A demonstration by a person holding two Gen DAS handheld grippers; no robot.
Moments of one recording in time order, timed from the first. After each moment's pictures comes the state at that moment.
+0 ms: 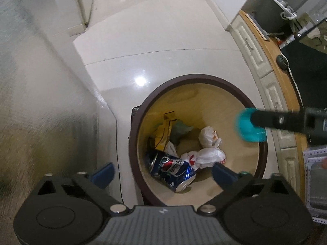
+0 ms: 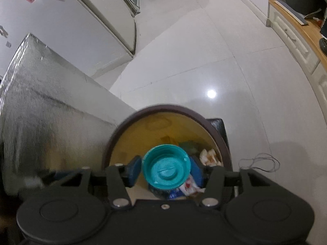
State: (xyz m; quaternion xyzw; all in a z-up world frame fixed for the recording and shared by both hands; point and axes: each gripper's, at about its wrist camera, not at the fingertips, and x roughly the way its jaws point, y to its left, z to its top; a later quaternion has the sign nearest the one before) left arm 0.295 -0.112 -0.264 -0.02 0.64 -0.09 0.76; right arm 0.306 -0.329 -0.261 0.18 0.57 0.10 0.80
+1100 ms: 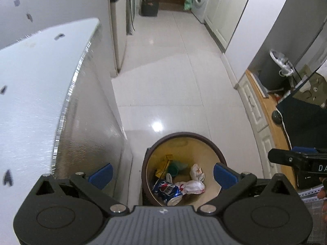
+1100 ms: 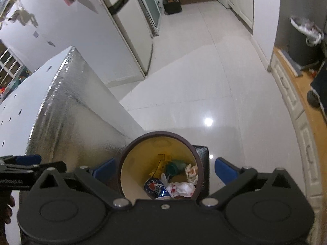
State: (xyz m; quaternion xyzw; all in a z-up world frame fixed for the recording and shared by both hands) left arm 0.220 -0.119 -0.072 -0.05 0.52 -0.01 0.85; right arm 0.259 -0.367 -0.111 0.09 0.51 0.14 0.84
